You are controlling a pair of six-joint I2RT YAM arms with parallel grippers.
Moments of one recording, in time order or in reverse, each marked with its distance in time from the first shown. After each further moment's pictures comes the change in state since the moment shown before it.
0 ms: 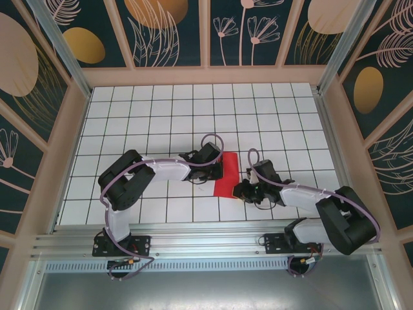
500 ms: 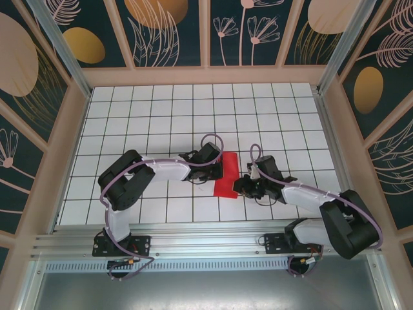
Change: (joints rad) left arm 0.000 -0.001 -0.002 0.001 0.000 -0.007; right arm -0.023 -0.032 0.040 -0.023 -0.012 -0.037
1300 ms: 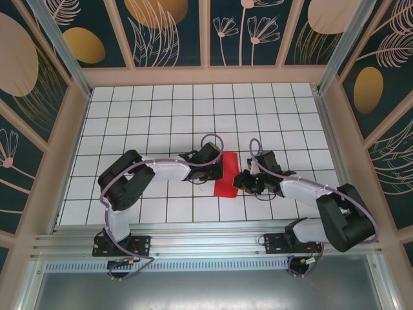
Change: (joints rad) left arm 0.000 -0.001 0.000 -0.001 -0.003 -0.001; right arm -0.034 0.056 0.075 -0.049 0.001 -0.041
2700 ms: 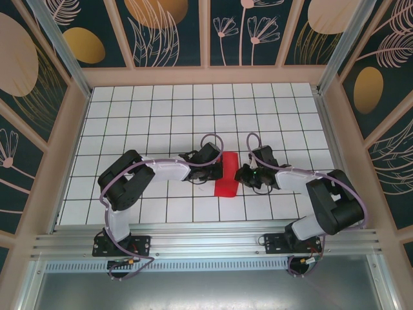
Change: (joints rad) left arm 0.000 -0.001 -0.001 0.000 -0.001 -0.003; right arm -0.037 0.157 0.068 0.041 0.112 0.010
